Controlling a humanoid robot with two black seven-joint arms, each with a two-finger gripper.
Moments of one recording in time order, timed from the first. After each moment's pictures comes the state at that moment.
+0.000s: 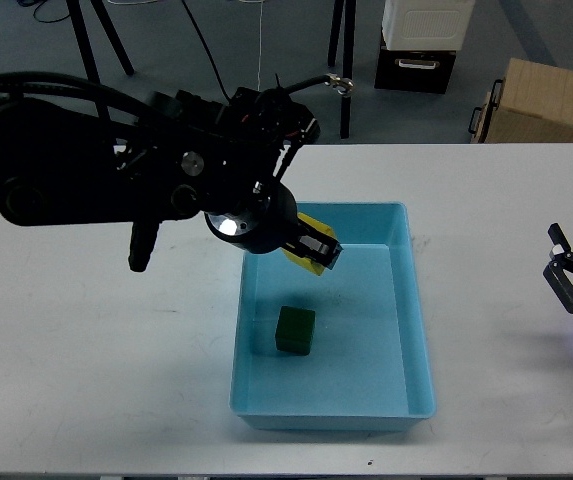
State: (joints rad) left arm -1.77 0.10 0.38 -1.42 0.62 -0.49 0.40; right arm -0.24 -0.37 1.51 1.48 0.40 0.49 -0.10
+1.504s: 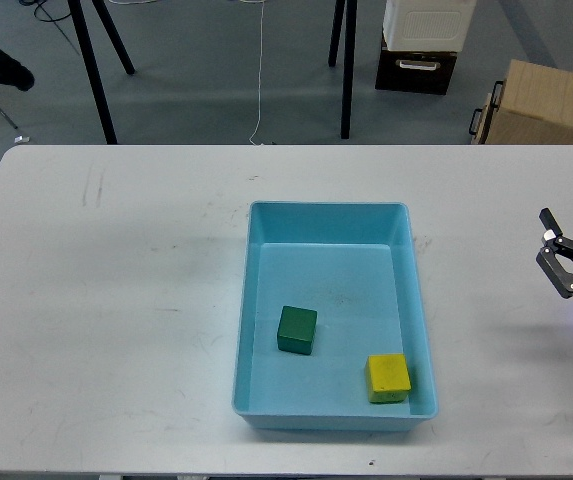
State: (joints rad) left arm -1.24 0.58 -0.64 -1.01 0.00 -0.49 -0.05; right arm -0.18 -0.38 1.49 1.49 0.35 0.49 -0.10
